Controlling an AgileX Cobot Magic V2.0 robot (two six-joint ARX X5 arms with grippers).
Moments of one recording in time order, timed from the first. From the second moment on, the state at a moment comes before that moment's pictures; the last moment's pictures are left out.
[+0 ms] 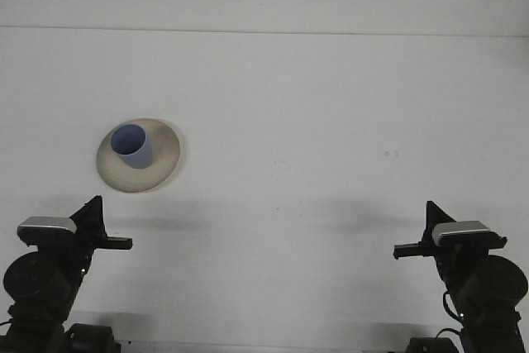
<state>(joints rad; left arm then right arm) -0.06 0.34 0.62 -0.37 -0.05 -0.02 0.01 0.41 0.61 -0.46 -0.10 -0.02</state>
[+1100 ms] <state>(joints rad) -0.05 0.05 0.15 0.05 -0.05 -0.02 0.01 0.41 0.61 -0.46 -0.10 -0.02</state>
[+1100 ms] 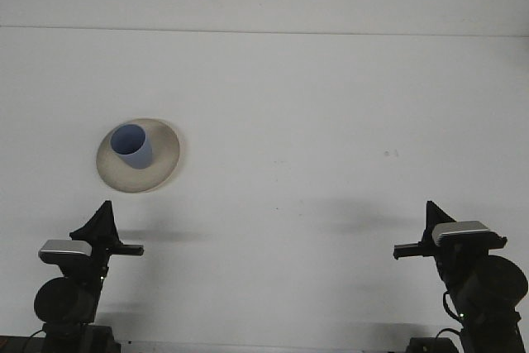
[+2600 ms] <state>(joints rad) -0.03 0.00 0.03 0.20 -0.05 -0.02 0.01 0.41 0.61 -0.46 -0.10 -0.02</state>
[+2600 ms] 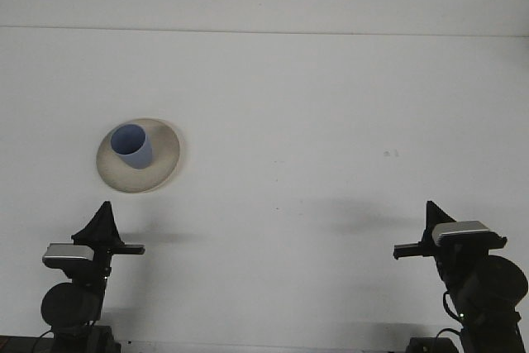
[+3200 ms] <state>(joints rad) -0.03 0.00 0.03 0.20 -0.05 -0.02 0.01 0.10 0.37 -0.28 -0.05 -0.02</state>
